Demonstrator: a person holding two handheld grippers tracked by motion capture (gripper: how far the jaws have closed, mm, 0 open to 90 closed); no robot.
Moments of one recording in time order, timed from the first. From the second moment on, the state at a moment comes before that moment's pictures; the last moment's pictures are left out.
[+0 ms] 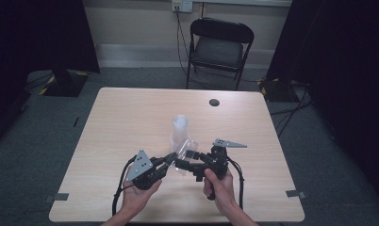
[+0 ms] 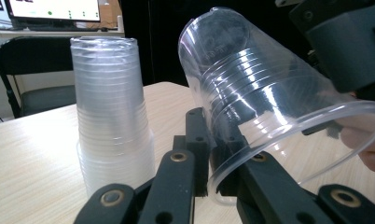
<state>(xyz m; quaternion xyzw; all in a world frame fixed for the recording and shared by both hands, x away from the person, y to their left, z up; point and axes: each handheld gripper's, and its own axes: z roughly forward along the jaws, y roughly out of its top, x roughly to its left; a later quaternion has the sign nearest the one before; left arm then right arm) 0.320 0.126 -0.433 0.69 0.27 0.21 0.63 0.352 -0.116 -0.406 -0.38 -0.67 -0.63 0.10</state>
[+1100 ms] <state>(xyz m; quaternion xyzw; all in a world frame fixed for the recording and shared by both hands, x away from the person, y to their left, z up) 0.331 0.148 -0.418 0.74 0.32 0.13 0.58 0.343 -0.143 -0.407 -0.33 -0.75 -0.57 -0.02</state>
